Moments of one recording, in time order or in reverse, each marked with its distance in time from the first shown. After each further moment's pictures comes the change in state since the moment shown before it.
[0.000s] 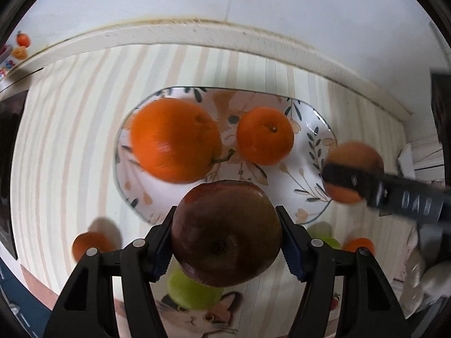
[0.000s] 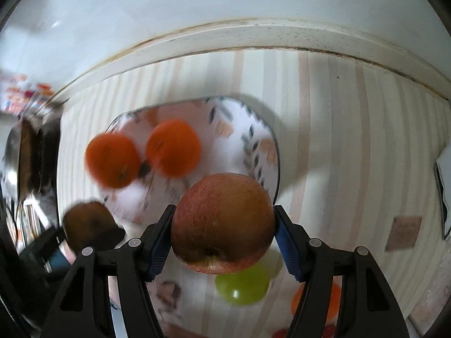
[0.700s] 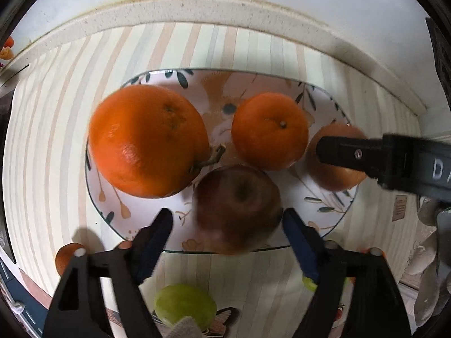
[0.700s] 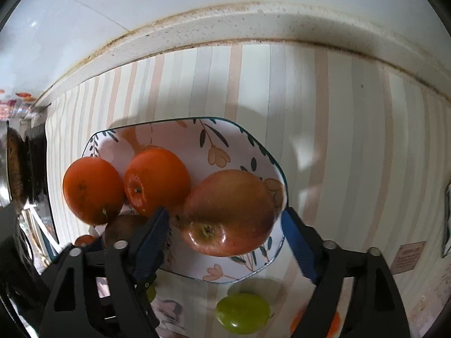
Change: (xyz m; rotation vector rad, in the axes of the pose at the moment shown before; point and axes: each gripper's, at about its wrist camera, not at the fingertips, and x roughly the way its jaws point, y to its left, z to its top) left arm 0.037 -0.007 0.004 -0.012 0.030 0.007; right arm 0.030 0.002 0.035 -0.013 0.072 -0.033
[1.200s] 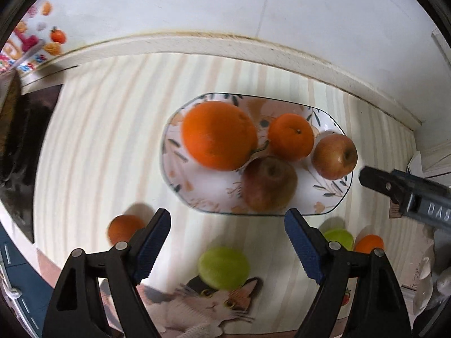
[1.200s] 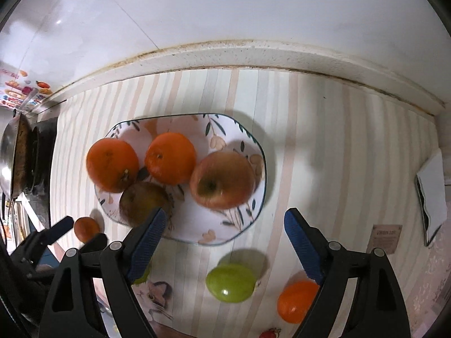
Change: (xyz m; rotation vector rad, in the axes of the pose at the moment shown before) left arm -0.073 0.030 -0.046 -0.053 -0.144 0.082; right arm -0.067 0.008 -0.077 -0.052 -0.186 -0.053
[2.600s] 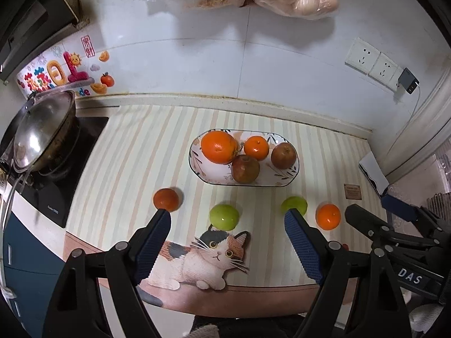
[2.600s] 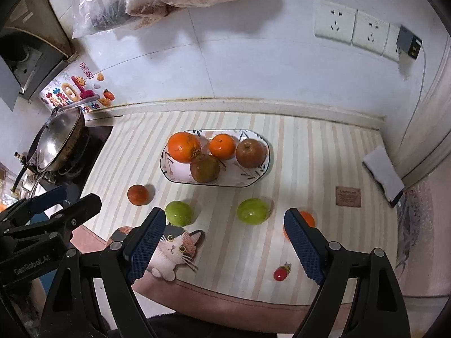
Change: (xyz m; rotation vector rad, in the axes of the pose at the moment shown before) left arm -0.170 0.008 -0.122 0.036 -0.298 -0.038; right arm -0.178 0.049 -0.183 -0.066 -0.342 0.004
